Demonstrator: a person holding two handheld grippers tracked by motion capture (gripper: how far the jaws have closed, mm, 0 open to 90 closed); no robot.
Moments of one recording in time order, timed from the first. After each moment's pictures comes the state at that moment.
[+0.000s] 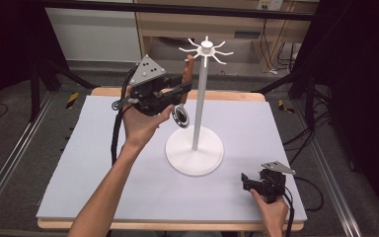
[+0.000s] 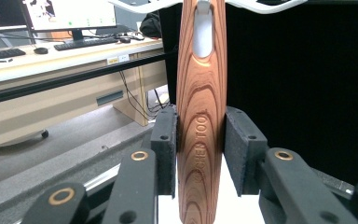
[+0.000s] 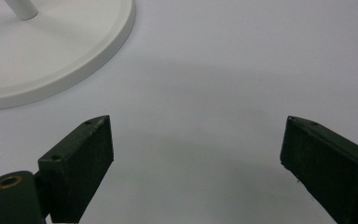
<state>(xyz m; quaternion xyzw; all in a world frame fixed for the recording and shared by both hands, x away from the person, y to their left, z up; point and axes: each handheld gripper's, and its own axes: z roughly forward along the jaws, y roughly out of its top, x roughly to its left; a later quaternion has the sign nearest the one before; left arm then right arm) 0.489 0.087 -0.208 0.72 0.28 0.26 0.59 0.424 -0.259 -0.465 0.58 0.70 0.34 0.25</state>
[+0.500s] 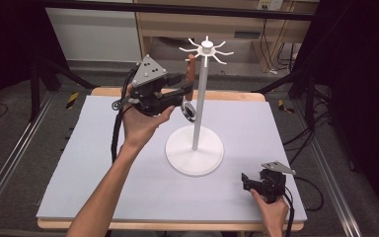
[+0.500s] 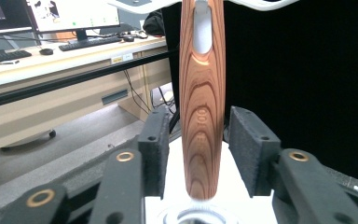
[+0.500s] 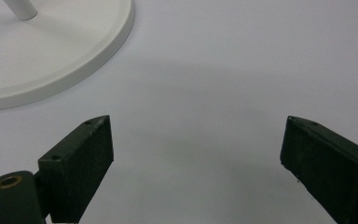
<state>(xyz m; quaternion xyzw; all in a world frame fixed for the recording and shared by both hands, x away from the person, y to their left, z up) 0.484 0.090 -0.206 0.72 0.27 0.27 0.58 0.424 -0.259 -0.464 0.58 0.70 0.34 0.25</state>
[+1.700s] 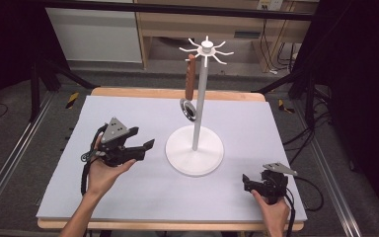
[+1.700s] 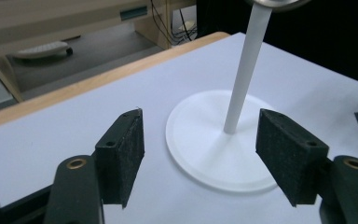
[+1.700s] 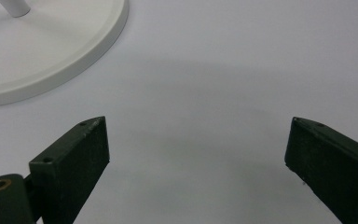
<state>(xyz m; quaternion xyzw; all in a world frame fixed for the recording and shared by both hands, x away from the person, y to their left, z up) 0.456 0.180 -0.349 0.77 0.36 0.23 0.48 0.422 -0.262 -0.466 0.59 0.69 0.33 0.25</state>
